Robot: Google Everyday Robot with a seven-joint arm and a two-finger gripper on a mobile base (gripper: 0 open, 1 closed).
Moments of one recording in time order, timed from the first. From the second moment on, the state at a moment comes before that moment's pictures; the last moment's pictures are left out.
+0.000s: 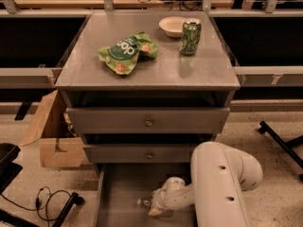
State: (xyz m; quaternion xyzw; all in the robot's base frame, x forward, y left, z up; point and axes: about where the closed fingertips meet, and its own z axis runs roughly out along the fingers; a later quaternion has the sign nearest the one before) arm 0.518 -0.018 0.126 -0.65 0.73 0.09 0.18
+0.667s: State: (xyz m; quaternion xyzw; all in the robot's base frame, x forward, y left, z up) arm 0.517 -0.019 0.128 -0.65 0.73 0.09 0.18
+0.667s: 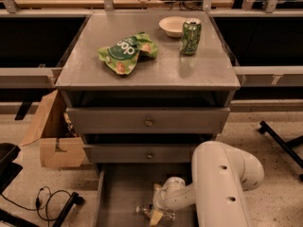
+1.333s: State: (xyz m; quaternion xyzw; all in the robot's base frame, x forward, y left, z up) arm 0.485 -0.049 0.236 -0.65 0.74 0.05 0.18
